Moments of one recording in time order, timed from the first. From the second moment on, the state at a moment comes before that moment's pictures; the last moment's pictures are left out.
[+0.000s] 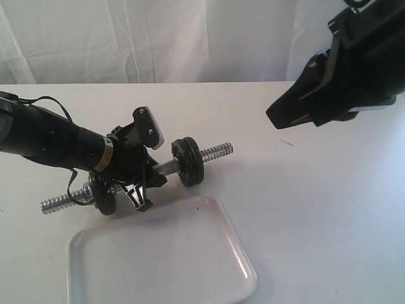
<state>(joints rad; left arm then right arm) -0.44 1.90 -1.04 1.72 -0.38 -1.02 0.35 1.19 -1.23 0.54 1.16 -0.60</state>
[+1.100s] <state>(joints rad) -0.44 1.82 -1.07 1.67 -0.39 -1.04 0.35 1.19 -1.23 0.54 1.18 -0.60</state>
